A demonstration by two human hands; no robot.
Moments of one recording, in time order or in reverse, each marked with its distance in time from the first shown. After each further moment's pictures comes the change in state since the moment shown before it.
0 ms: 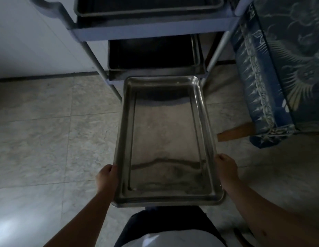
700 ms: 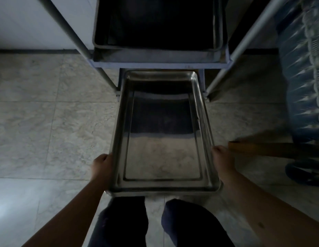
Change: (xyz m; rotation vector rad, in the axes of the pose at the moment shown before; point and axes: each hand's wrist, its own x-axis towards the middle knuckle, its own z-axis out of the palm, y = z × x) left_hand 0.156 0.006 0.141 -0.105 0.035 -0.151; right_hand 0.215 0.018 0.101 -0.108 -0.059 -0.041
